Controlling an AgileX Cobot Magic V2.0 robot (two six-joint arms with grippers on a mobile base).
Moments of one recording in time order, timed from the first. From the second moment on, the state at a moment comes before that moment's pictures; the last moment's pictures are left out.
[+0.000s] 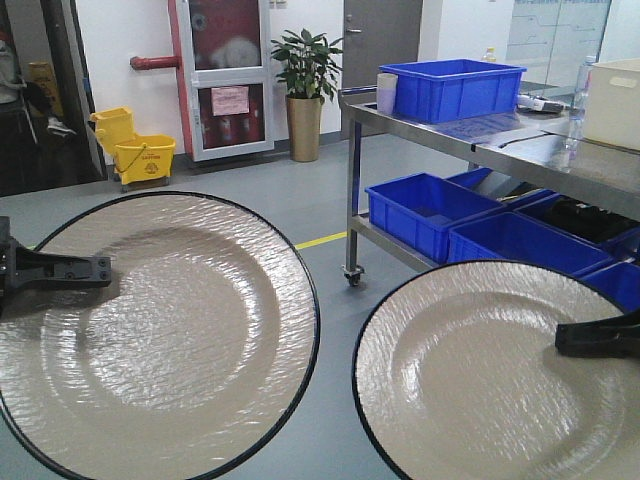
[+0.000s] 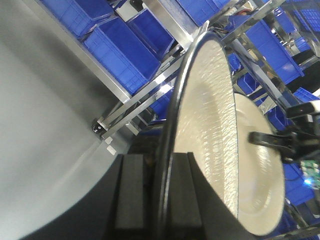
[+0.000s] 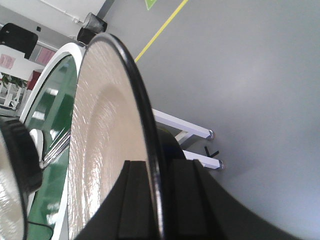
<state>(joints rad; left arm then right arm) 0.22 1.35 -1.19 -1.33 1.15 0.65 -0.37 1.35 -1.07 1.19 1.20 -0.55</state>
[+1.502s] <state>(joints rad) 0.22 1.35 -1.19 -1.33 1.16 0.65 -0.37 1.40 -1.07 1.19 1.20 -0.55</state>
